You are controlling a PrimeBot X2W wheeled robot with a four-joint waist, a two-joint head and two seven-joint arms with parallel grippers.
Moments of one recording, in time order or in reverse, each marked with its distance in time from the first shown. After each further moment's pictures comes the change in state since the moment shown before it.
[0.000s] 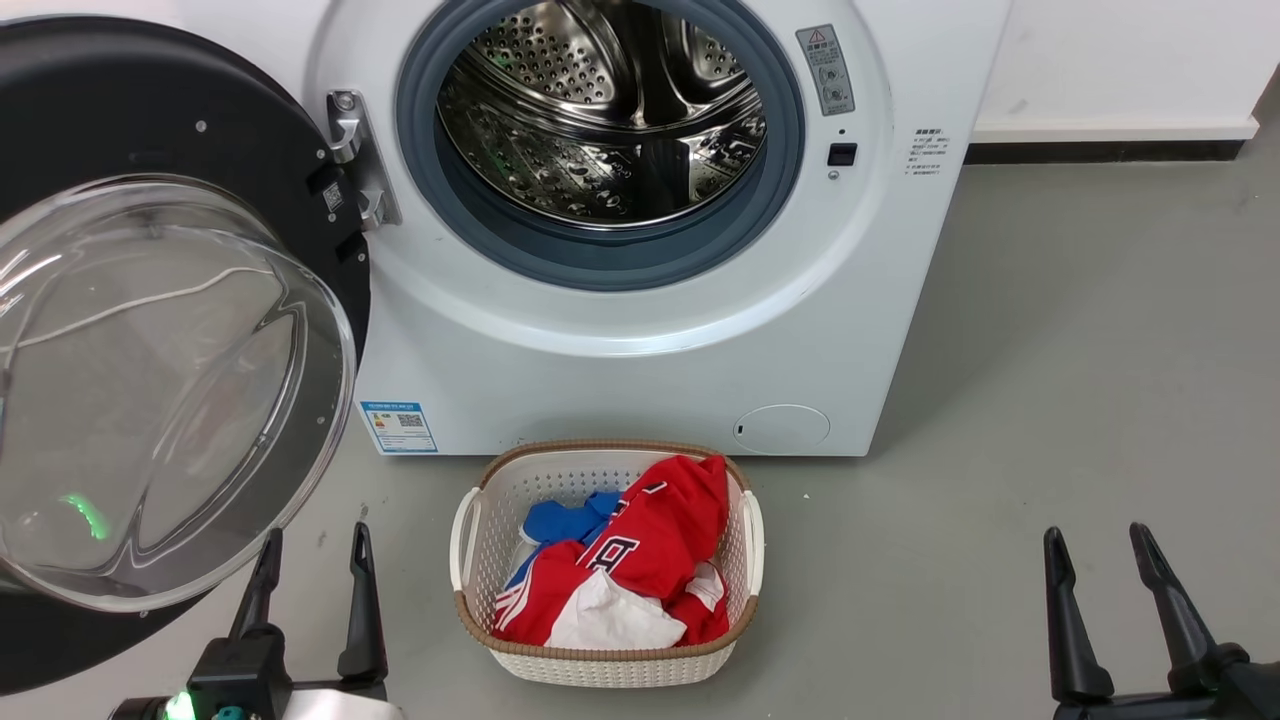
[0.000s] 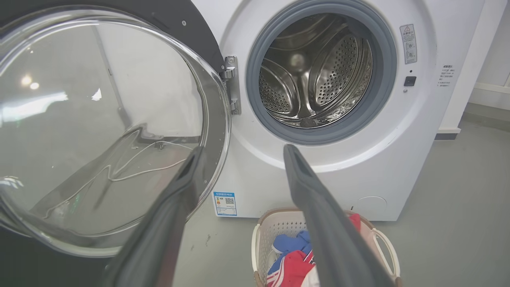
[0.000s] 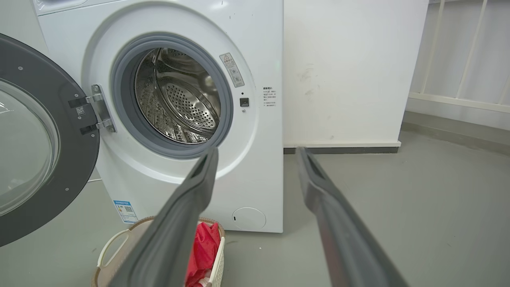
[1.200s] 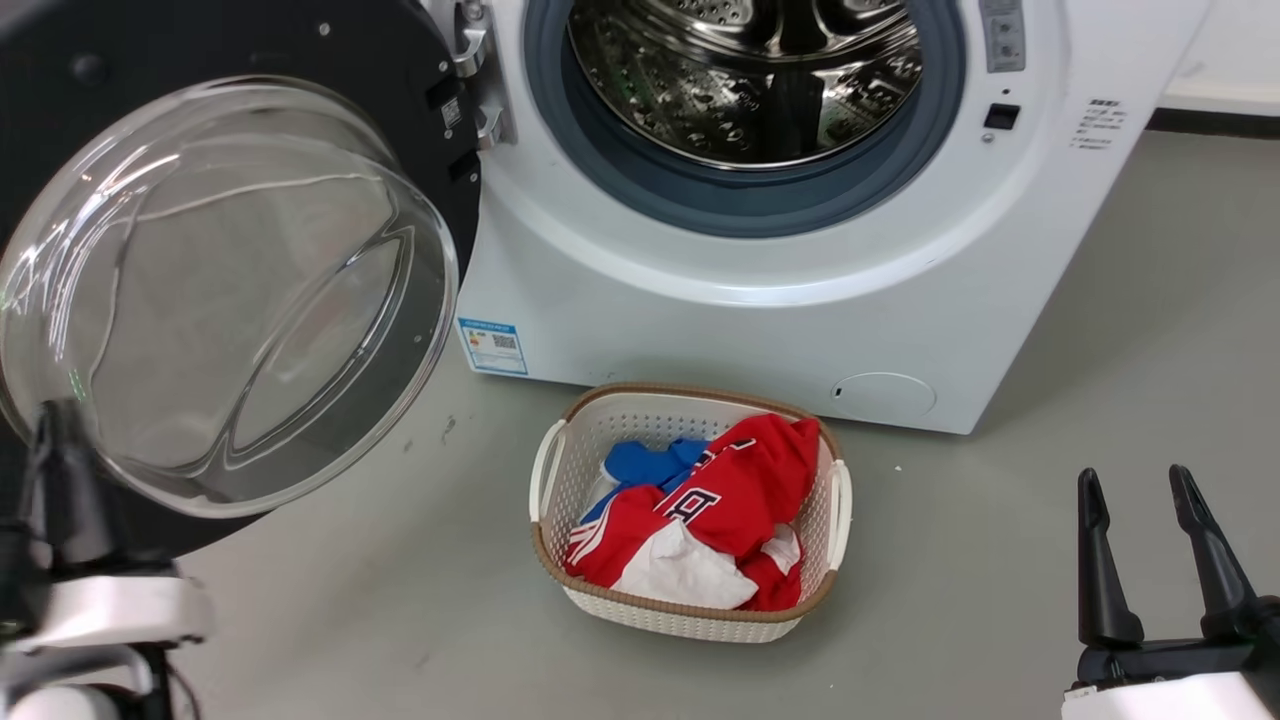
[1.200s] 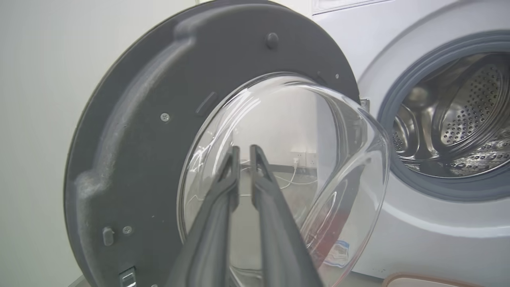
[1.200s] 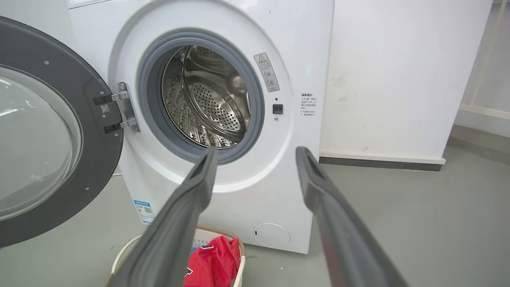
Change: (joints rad) left arm -0.207 0.127 0.280 0.034 -0.017 -0.055 0.000; right arm -0.074 0.000 -0.040 -0.013 -0.015 0.000 0.000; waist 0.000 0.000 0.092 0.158
